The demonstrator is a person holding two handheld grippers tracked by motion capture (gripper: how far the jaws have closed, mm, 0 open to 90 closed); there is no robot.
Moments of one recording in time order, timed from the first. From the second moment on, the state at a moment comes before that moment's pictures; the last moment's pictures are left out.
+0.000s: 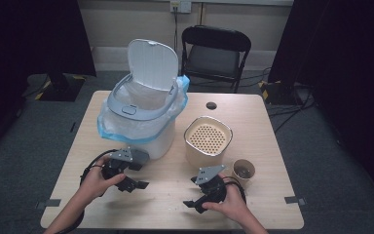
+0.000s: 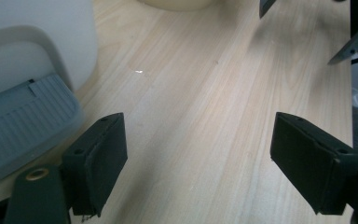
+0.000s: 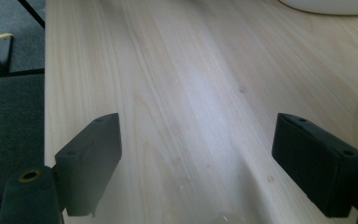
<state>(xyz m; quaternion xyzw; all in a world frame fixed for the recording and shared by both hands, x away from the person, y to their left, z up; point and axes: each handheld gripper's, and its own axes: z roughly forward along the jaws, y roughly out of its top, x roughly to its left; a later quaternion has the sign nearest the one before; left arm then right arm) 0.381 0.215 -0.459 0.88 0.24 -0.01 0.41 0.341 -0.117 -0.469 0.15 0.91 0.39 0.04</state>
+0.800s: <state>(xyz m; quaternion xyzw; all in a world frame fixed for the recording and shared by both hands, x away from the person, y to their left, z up) 0.380 0.212 -0.476 0.90 0.22 0.02 0.38 0.334 -0.154 -0.465 0.18 0.91 0.38 0.04</state>
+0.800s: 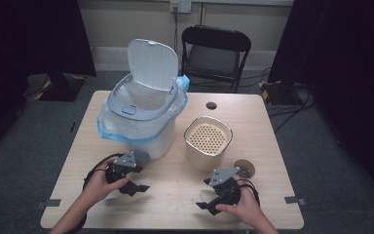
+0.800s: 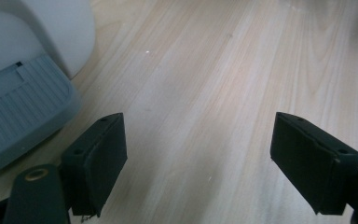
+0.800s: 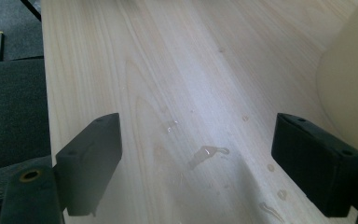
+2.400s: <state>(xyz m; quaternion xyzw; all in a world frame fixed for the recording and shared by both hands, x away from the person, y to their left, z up) 0.375 0.211 -0.503 0.91 0.16 0.06 0.39 0.326 -0.198 -0.468 0.18 0.91 0.38 0.02</state>
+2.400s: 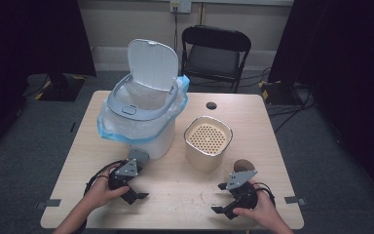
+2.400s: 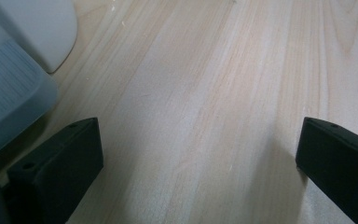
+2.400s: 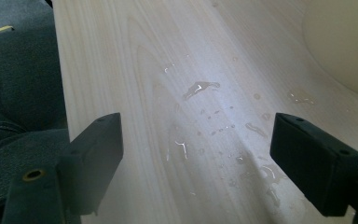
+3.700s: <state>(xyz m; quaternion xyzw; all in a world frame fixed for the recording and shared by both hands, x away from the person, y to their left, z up) 0.375 0.211 -0.503 0.91 0.16 0.06 0.39 0.304 -0.247 -0.471 0.22 0.90 0.38 0.02</state>
